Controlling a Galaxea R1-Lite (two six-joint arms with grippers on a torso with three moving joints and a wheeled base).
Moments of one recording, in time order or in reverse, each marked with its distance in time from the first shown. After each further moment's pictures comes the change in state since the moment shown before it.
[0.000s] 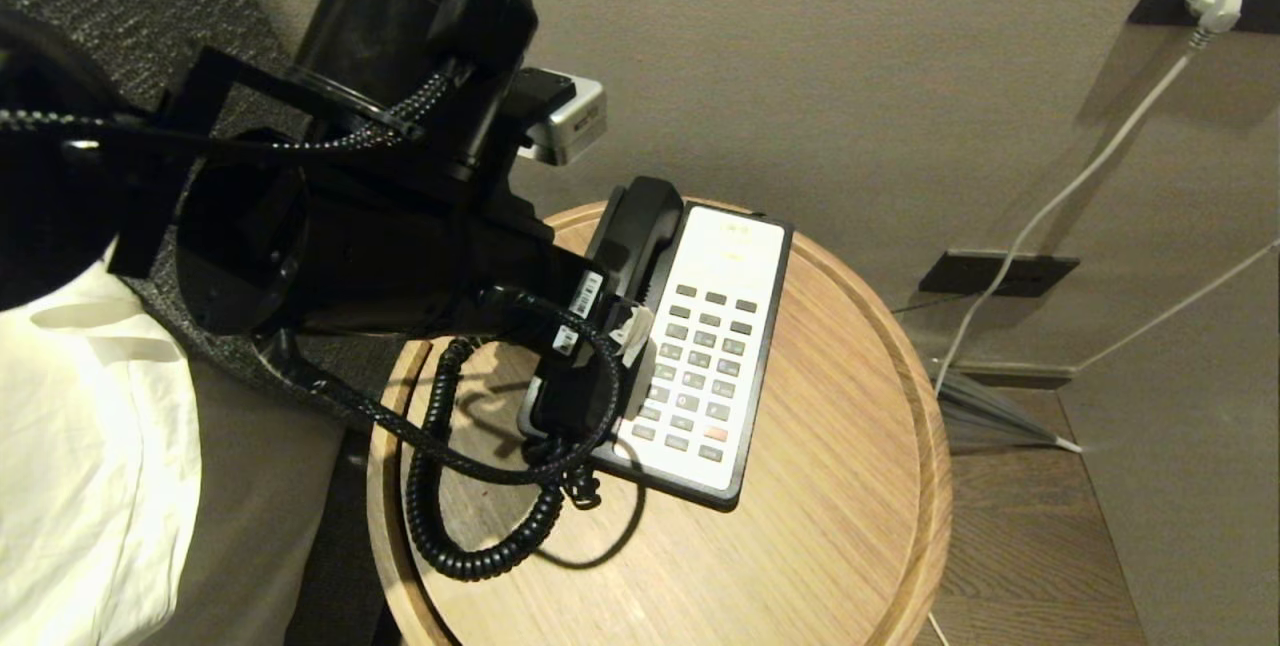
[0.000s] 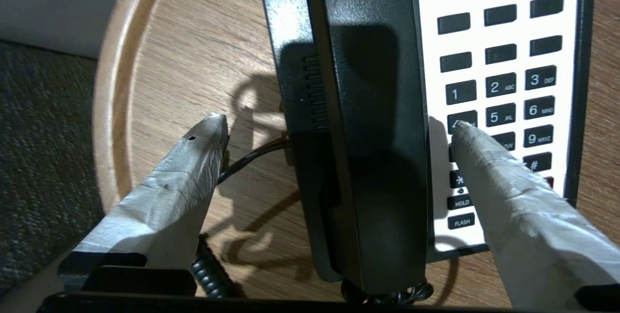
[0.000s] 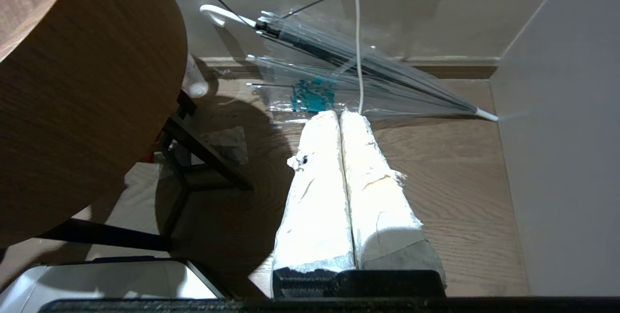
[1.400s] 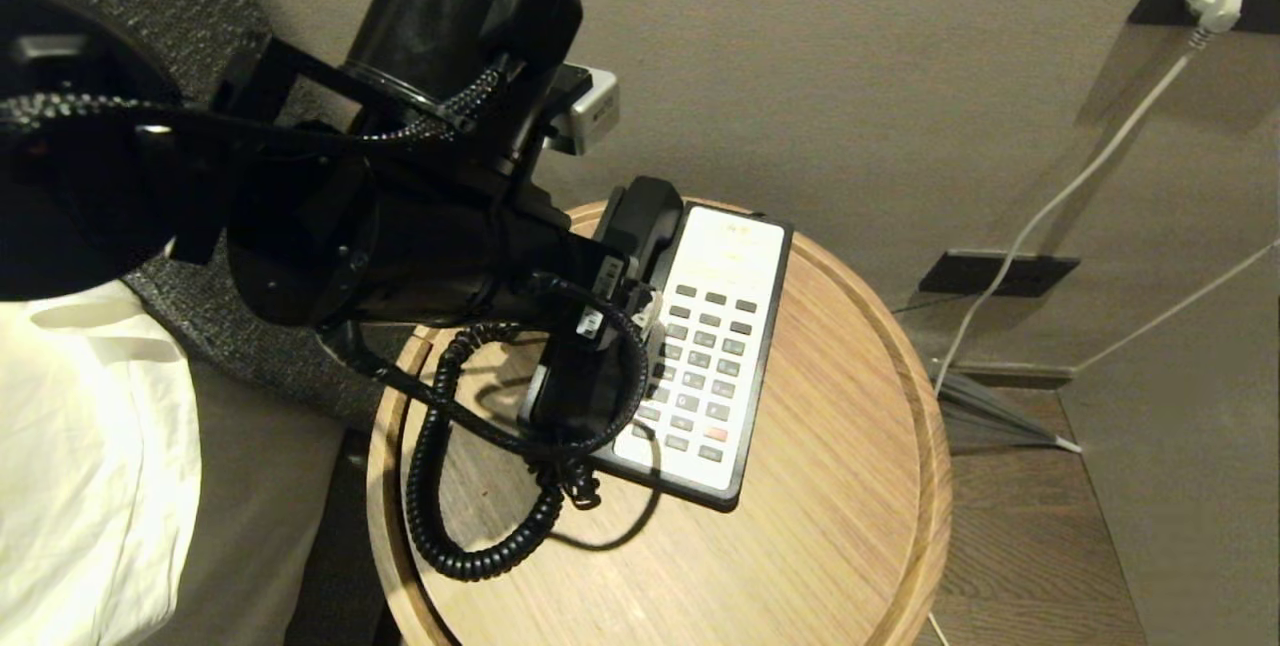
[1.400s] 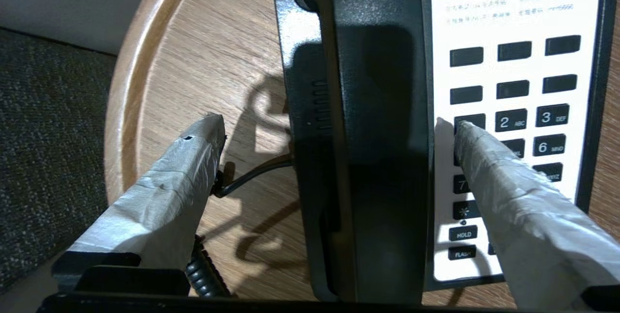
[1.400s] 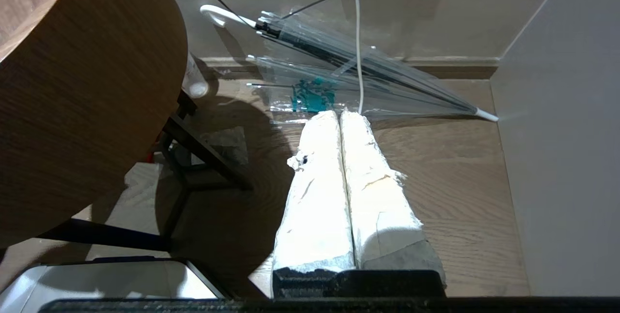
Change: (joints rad) left arm -0.020 0.043 -0.058 0.015 0.082 -0.043; right arm 0.000 0.000 0.000 0.000 0.000 0.000
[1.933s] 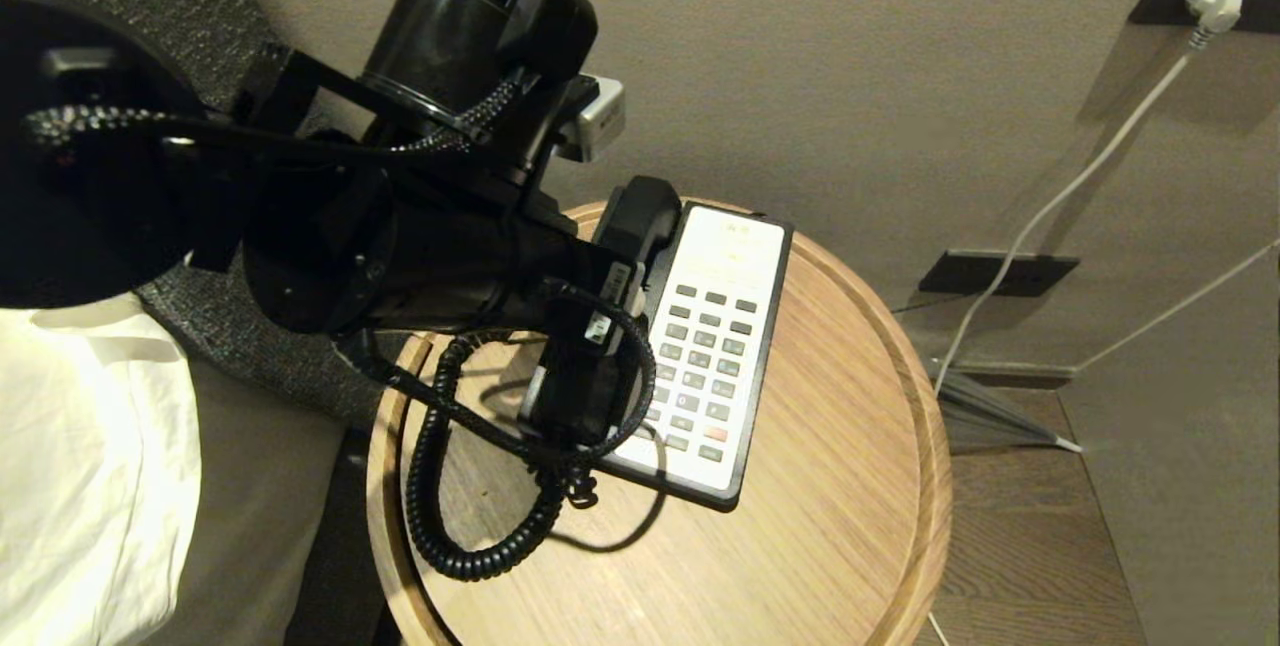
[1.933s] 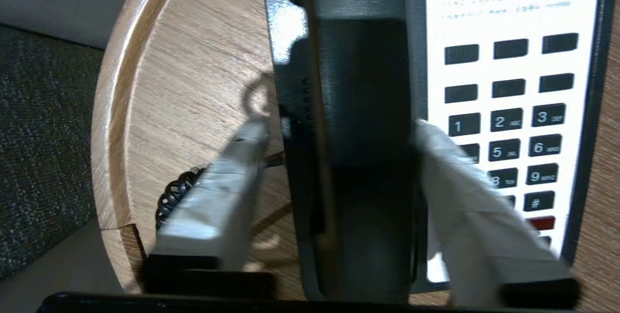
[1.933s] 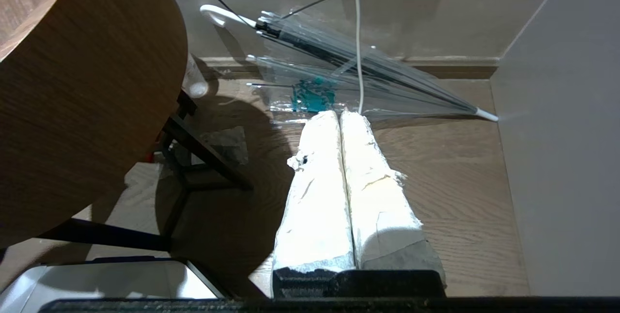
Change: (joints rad) left arm -0.006 0.007 0.003 -0.002 0.002 -0.016; right arm 0.000 0.000 0.000 0.000 0.000 0.000
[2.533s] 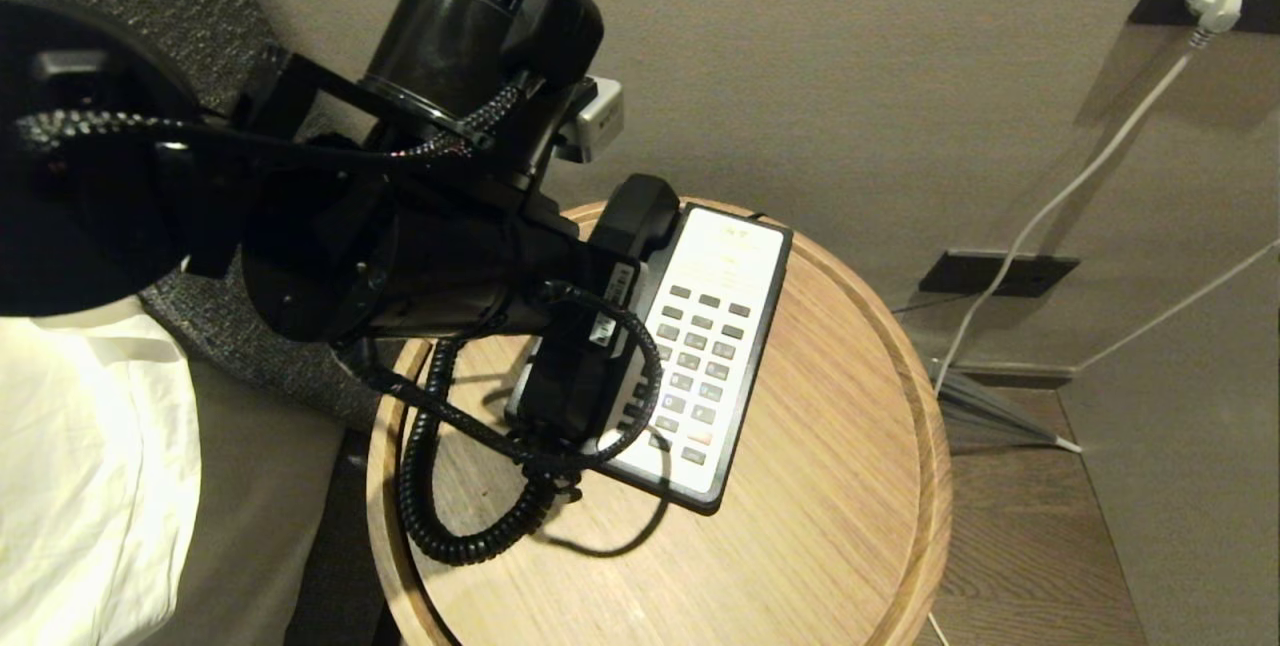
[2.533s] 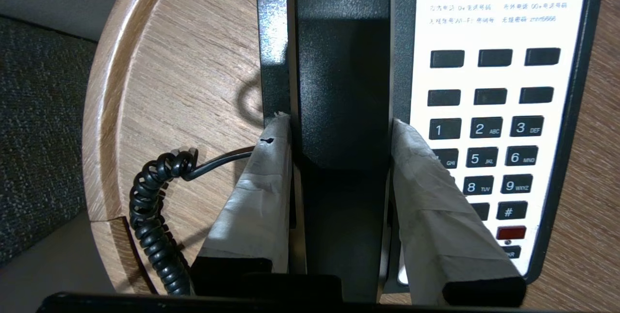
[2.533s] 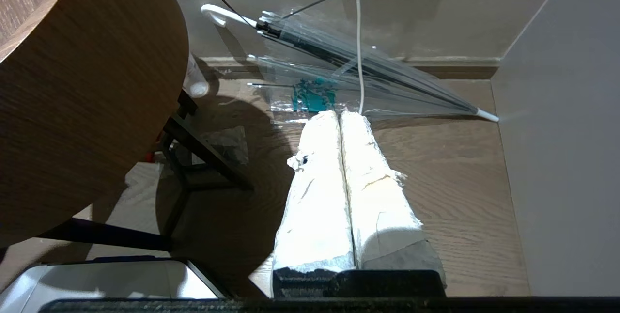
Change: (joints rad) left arm -0.013 -0.005 0.004 0.002 0.013 -0.038; right arm 0.000 0.000 0.000 0.000 0.000 0.000
